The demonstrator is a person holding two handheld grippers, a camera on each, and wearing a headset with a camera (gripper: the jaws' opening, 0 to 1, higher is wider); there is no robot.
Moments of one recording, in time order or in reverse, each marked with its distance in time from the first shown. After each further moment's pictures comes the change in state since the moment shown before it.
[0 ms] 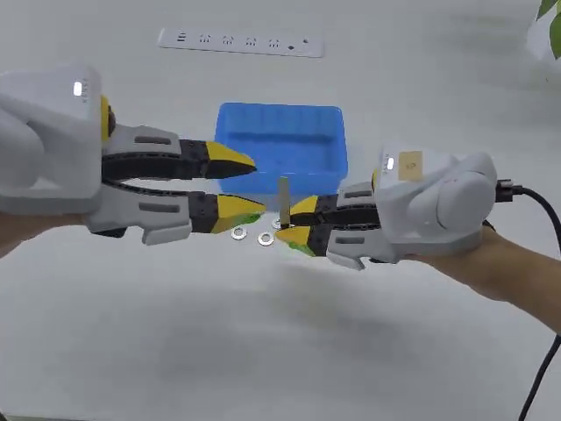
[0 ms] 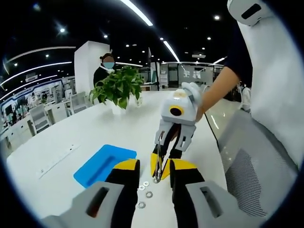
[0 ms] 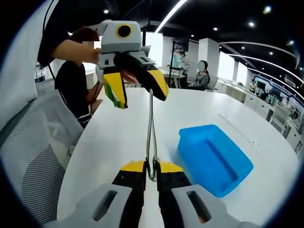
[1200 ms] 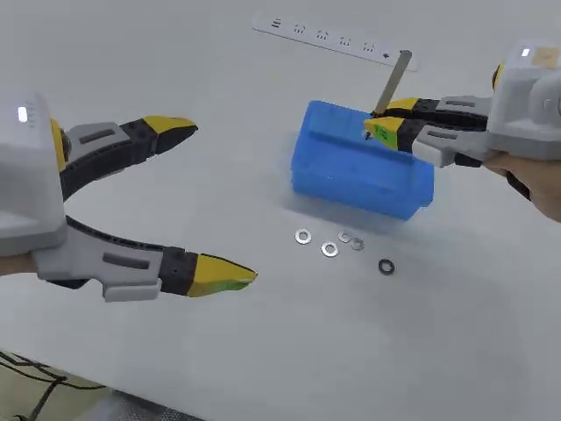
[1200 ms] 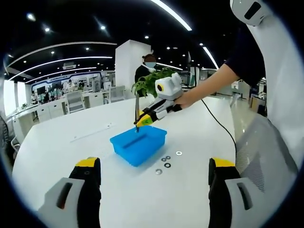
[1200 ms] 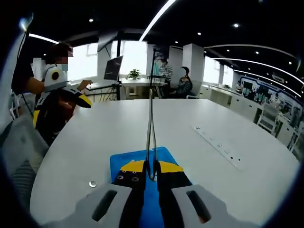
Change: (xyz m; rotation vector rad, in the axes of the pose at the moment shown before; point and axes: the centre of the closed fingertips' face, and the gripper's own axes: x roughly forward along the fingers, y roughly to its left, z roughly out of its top) left arm -0.088 0.017 -0.051 -0.149 -0.001 0.348; right arm 0.035 -0.139 0.028 0.086 -0.079 -0.124
